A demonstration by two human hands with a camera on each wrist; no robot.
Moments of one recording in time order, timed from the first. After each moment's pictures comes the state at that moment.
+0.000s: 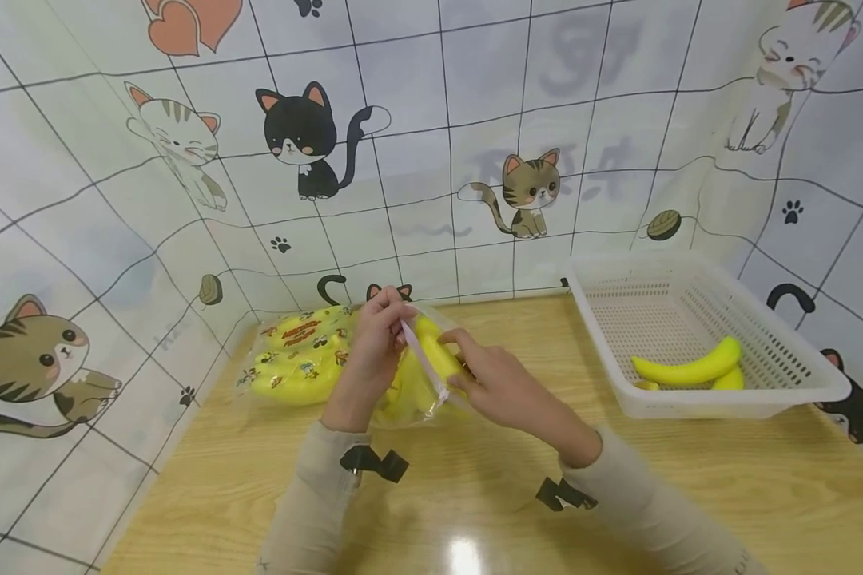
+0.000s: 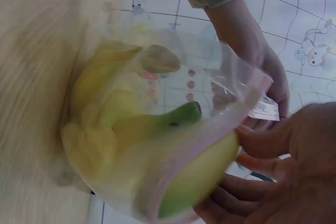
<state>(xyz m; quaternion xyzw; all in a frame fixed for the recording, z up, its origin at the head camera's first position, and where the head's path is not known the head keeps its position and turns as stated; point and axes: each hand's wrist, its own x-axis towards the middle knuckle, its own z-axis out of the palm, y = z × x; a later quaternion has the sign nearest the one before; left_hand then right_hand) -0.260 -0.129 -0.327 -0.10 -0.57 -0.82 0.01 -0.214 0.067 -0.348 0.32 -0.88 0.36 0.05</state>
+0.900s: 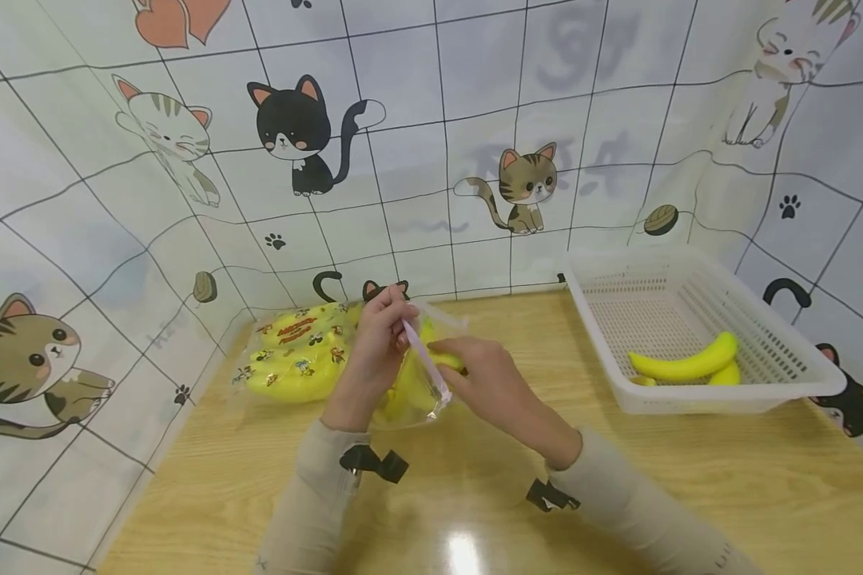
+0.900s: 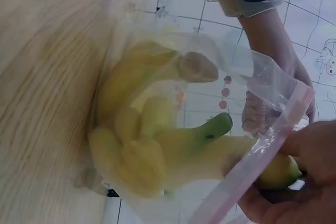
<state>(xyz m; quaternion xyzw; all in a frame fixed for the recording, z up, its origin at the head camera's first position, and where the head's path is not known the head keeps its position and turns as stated) -0.258 -0.122 -0.328 -0.11 -0.53 -0.84 -0.01 -0.220 0.055 -0.363 0.29 -0.87 0.37 0.15</state>
